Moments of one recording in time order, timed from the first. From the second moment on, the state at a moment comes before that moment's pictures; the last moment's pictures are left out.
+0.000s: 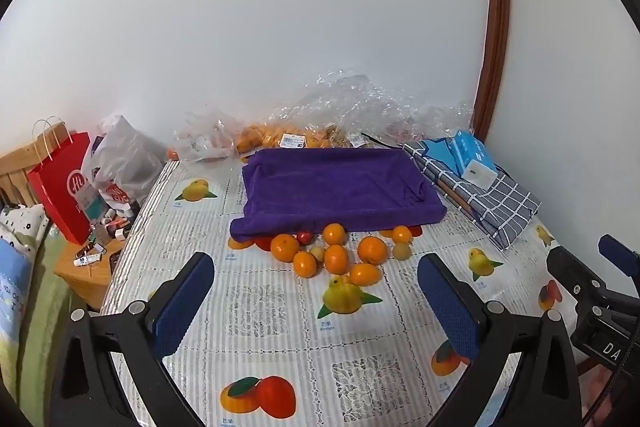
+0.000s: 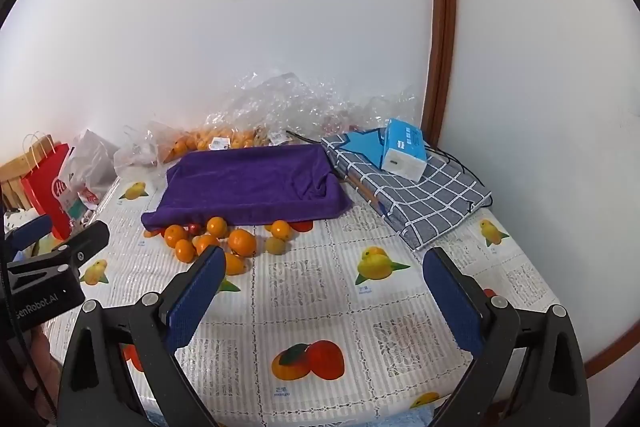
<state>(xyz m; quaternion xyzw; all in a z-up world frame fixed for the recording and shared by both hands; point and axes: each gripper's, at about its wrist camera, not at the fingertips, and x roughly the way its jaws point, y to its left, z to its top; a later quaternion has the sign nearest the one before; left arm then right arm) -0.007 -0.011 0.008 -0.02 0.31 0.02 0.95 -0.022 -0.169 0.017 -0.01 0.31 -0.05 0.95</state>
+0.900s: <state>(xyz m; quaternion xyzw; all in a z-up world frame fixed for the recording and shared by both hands) -0.008 -0.005 0.008 -0.03 0.31 0.02 0.95 -0.024 -0.161 0.016 -0.02 0.31 -0.04 0.95</state>
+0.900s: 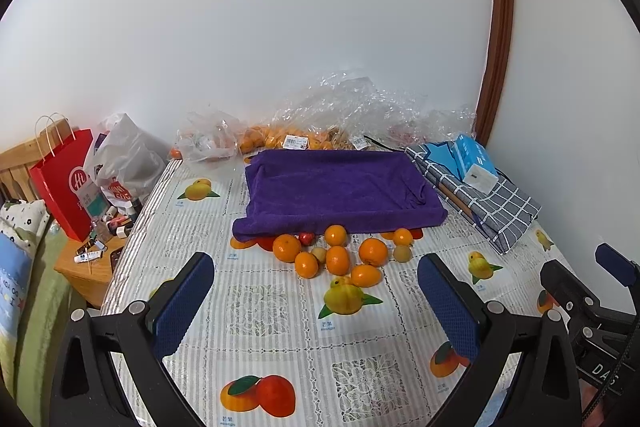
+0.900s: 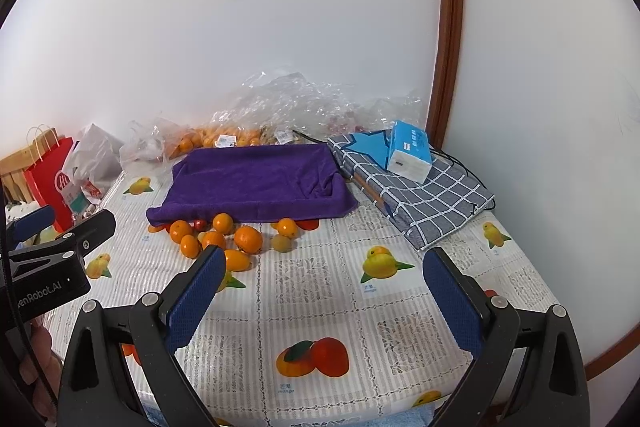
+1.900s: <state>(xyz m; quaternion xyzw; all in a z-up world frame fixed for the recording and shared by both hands) -0.003 -0.010 0.017 -0.06 0.30 0.04 0.95 -0.012 -0.170 0.024 -0.01 0.30 -0.01 0.95</state>
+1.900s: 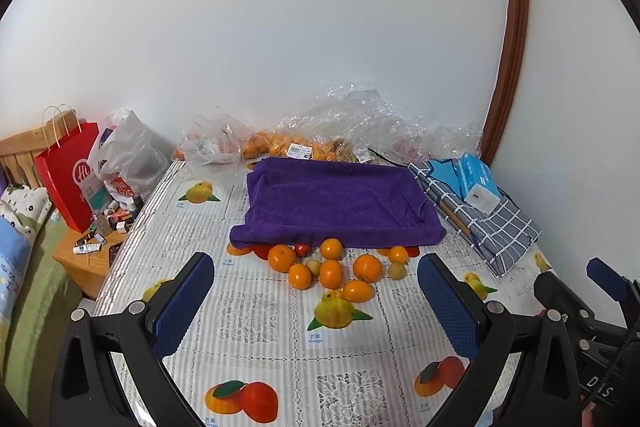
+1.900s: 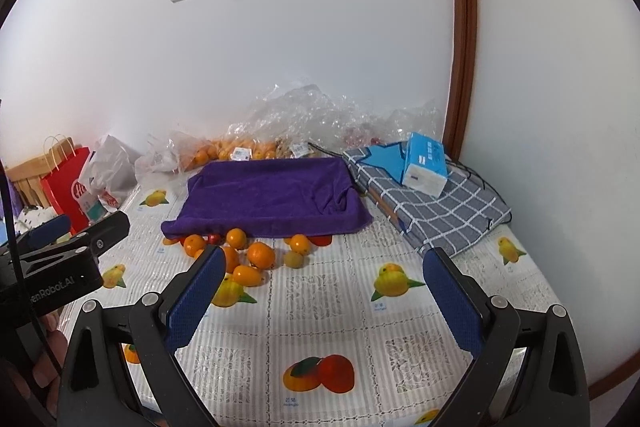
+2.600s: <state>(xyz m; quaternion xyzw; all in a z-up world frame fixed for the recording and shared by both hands) -0.020 -0.005 0.017 -0.06 0.28 0.04 0.96 -0.019 -0.174 0.016 0.01 0.30 0.01 0.96</state>
